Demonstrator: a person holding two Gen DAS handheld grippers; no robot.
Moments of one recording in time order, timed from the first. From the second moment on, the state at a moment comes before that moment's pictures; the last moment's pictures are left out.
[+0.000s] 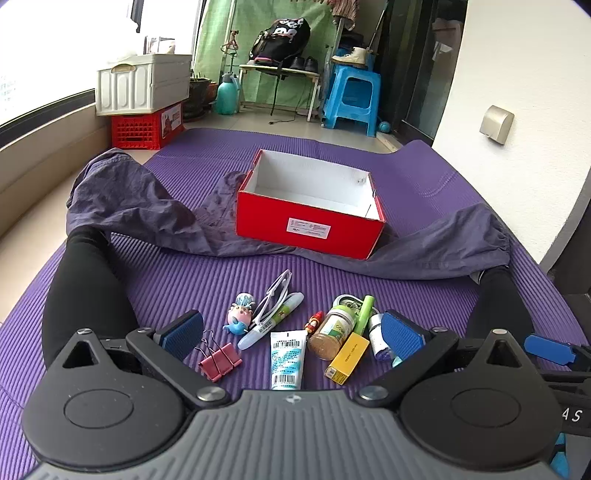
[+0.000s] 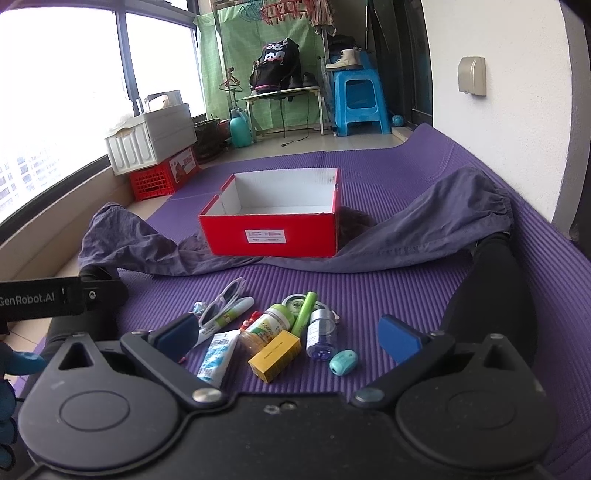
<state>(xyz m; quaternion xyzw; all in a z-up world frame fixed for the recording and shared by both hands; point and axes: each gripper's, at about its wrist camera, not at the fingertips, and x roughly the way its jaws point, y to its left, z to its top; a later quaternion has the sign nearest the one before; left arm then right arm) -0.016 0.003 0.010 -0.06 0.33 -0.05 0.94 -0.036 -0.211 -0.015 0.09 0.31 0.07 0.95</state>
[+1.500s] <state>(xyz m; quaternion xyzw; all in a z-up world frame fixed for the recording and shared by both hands) 0.138 0.009 -0.087 -0.04 0.41 -0.02 0.91 0.105 -0.214 -0.097 0.05 0.39 0.04 0.92</state>
